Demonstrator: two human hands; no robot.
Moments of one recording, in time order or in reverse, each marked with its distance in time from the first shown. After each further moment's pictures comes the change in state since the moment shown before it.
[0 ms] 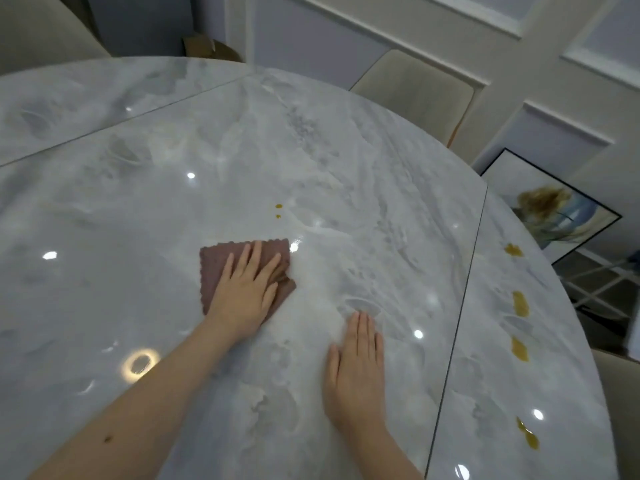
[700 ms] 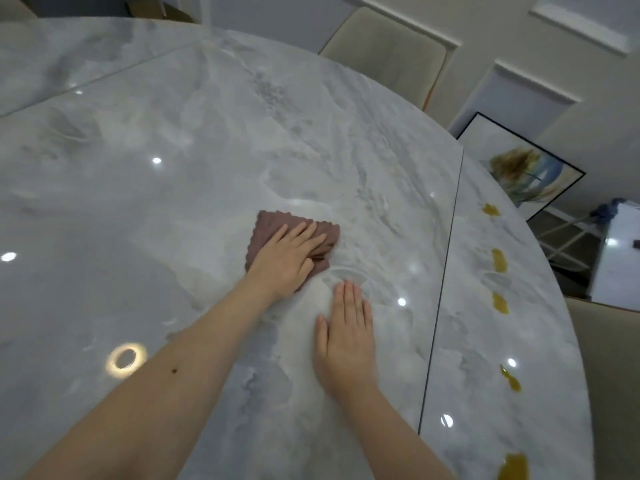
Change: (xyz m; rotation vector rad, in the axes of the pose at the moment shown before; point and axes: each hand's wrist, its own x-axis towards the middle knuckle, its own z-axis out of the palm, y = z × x) left_hand 0.045 0.067 0.002 -0.061 -0.129 0.342; right_hand 0.001 -0.001 -0.009 0.029 -0.102 -0.014
